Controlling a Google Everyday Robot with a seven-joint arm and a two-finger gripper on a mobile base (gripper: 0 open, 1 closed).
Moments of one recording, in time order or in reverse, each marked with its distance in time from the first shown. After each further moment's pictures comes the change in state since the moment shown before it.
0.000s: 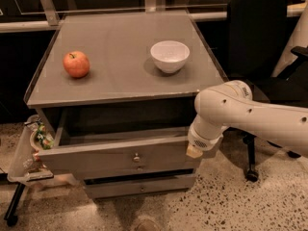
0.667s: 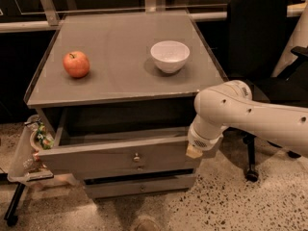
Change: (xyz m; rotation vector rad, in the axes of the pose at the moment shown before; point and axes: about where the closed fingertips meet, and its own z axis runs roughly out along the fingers) arm 0.000 0.000 0.000 0.000 0.000 0.000
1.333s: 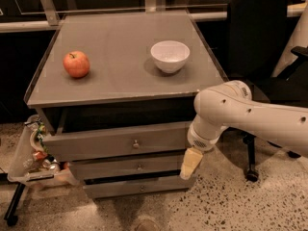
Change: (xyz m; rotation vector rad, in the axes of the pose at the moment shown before) arm 0.000 0.000 0.000 0.000 0.000 0.000
